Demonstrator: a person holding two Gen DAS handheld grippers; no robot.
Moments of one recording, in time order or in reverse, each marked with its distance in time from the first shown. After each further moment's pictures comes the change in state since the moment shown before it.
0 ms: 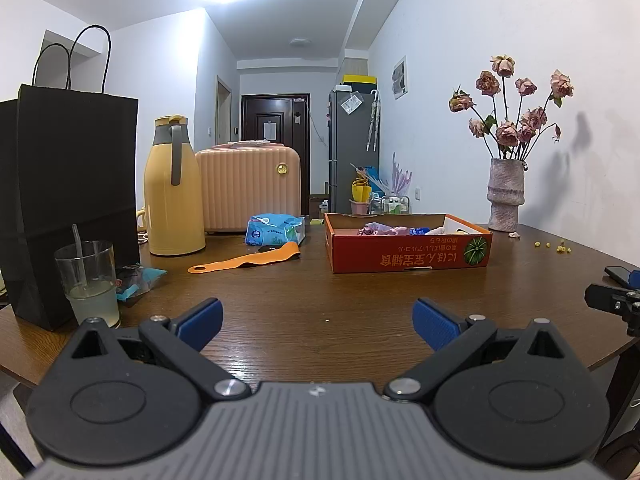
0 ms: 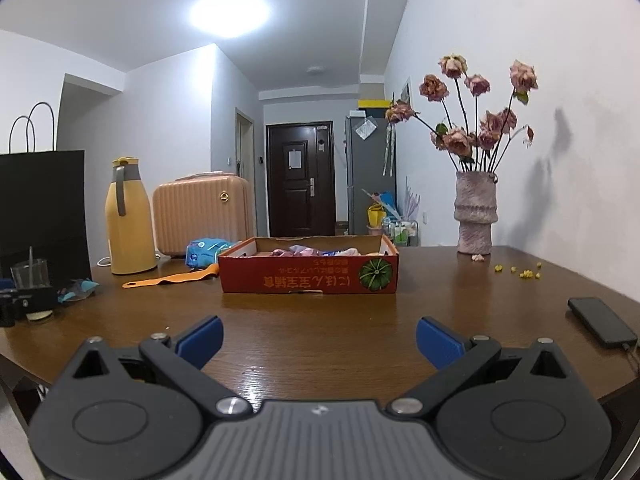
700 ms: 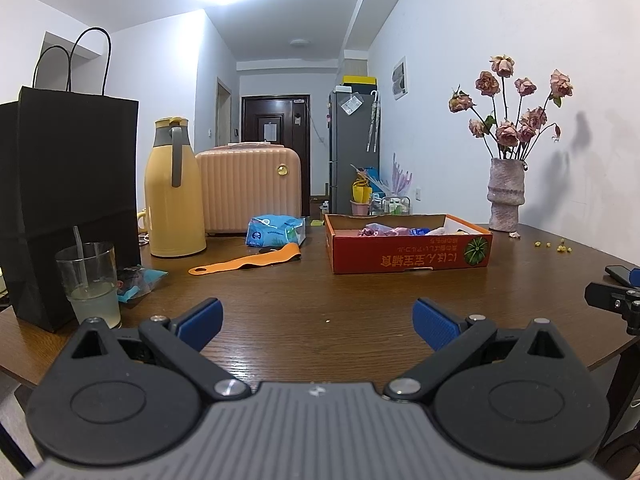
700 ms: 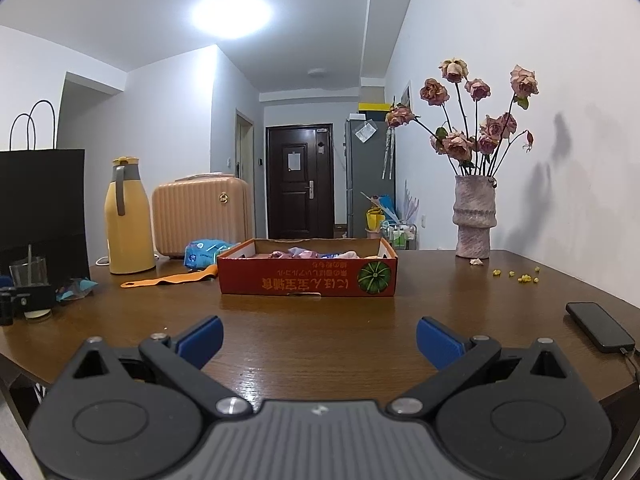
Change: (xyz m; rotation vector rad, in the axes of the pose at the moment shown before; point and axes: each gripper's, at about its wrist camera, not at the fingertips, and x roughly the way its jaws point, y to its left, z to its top) left arm 0.000 0.003 0.002 0.004 -0.005 0.003; right arm -0.001 0.000 0.001 -0.002 -0.005 -0.003
